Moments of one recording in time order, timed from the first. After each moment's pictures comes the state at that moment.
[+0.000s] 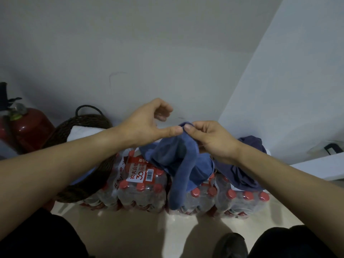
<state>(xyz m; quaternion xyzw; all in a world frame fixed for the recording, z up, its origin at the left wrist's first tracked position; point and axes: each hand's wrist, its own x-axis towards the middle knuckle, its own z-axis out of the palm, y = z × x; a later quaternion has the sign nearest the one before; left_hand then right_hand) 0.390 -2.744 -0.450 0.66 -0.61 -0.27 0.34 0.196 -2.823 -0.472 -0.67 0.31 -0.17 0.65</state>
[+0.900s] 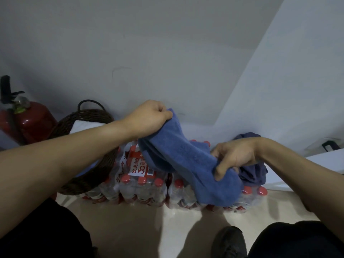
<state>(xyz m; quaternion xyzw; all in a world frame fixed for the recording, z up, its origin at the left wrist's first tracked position) 0.386 -2.752 -0.450 0.71 -0.55 -0.28 0.35 0.147 -2.836 -0.468 -0.72 0.34 0.27 0.54</state>
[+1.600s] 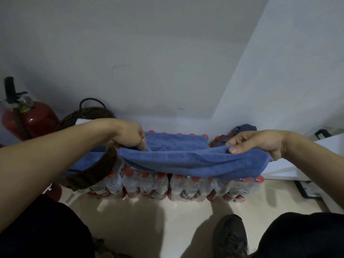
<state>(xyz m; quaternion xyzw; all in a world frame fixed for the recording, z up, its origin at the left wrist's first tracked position) 0.419 -2.712 -0.469 0.74 -0.52 -0.43 0.00 0.085 -2.843 -0.462 -0.56 0.37 0.15 0.73</state>
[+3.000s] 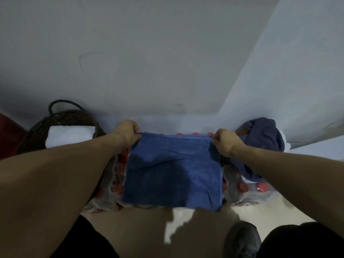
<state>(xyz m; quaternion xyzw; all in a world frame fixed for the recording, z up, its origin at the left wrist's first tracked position) 0.478 -2.833 -0.616 0.82 -0.50 -0.25 0.12 0.164 -2.934 -0.621 -0.79 0.56 0.06 0.22</state>
